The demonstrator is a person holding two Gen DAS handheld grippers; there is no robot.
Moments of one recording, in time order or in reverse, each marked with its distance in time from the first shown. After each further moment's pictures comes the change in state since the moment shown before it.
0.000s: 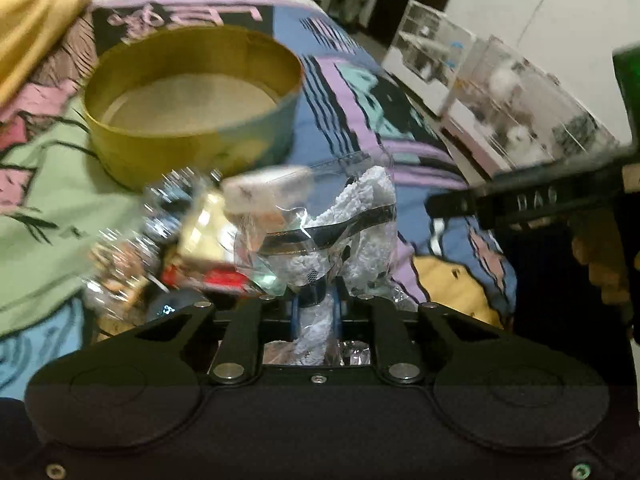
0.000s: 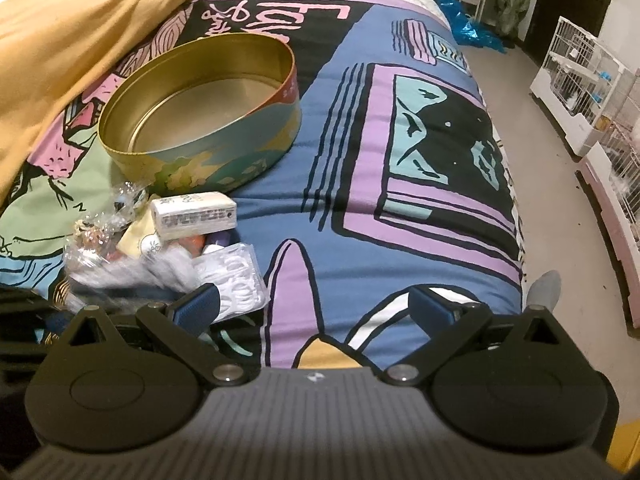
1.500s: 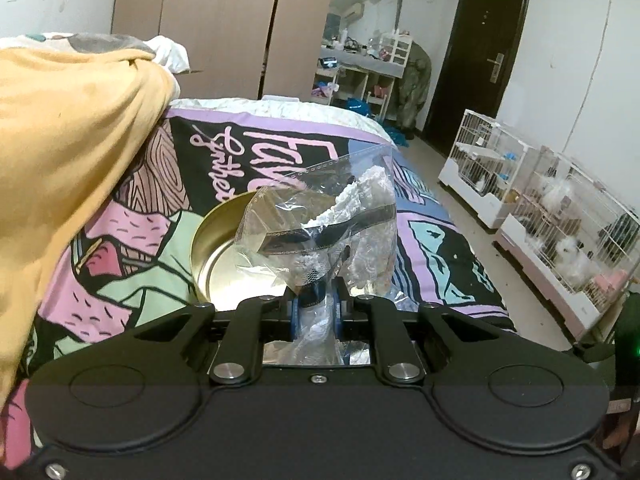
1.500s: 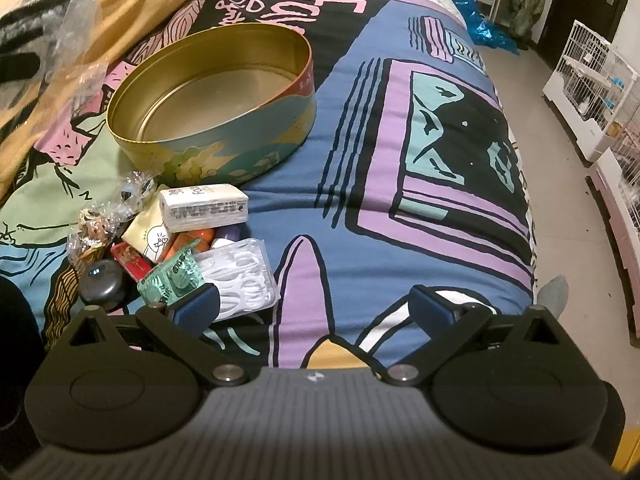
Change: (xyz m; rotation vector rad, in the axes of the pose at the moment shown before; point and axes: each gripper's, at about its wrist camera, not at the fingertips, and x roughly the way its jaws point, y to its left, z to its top) left arm -0.088 0.051 0.113 -0.070 -0.296 0.156; right arm 0.009 0.008 0.000 -0.041 0.024 0.024
